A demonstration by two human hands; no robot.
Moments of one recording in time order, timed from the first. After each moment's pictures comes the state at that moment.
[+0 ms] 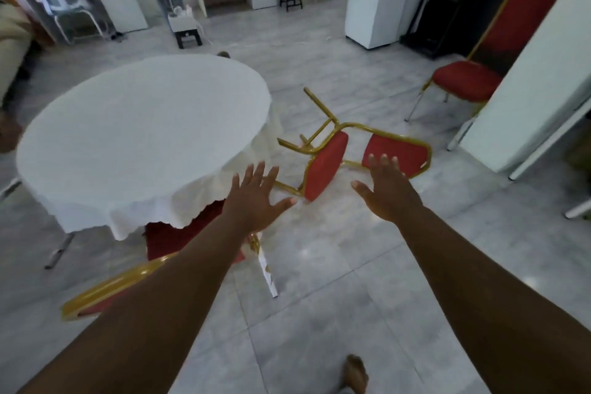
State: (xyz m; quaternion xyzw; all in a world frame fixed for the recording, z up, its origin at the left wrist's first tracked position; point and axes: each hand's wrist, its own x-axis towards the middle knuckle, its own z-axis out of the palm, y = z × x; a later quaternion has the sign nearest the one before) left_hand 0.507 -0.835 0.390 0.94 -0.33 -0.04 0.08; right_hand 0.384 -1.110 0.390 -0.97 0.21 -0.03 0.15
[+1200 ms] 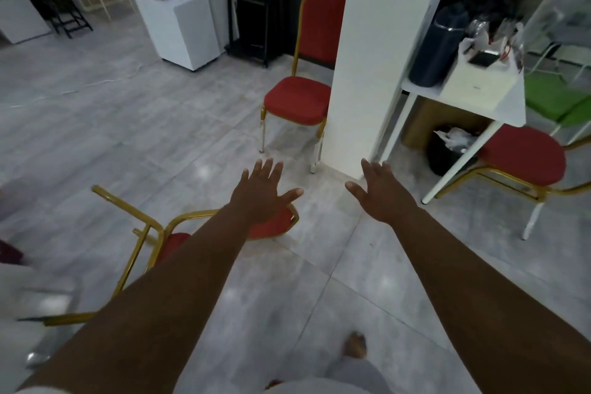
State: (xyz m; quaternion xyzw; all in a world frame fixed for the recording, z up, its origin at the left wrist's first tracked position) left_hand 0.706 -1.608 0.387 0.80 -0.59 -0.12 0.05; right_hand 0.466 -1.744 0.399 -0.87 0.46 -0.01 0.16
